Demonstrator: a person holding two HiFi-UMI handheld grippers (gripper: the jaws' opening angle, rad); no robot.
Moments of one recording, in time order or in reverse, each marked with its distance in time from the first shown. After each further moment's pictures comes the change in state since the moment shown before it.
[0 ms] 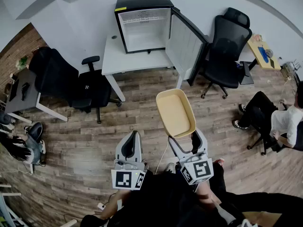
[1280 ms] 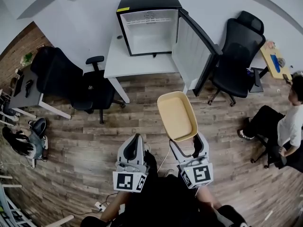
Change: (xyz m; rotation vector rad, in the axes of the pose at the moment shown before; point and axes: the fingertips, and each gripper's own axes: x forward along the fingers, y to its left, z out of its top) left arm 0.082 -0.002 -0.038 0.014 0.062 0.057; right arm 0.066 -0.065 -0.007 -0.020 0.011 0.054
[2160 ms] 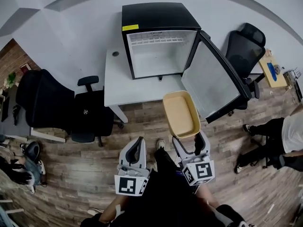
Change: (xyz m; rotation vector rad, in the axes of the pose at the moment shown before) left arm 0.182 0.194 0.019 -0.001 -0.023 -0.142; right arm 0.267 -0.005 0.033 0.014 0.016 -0.155
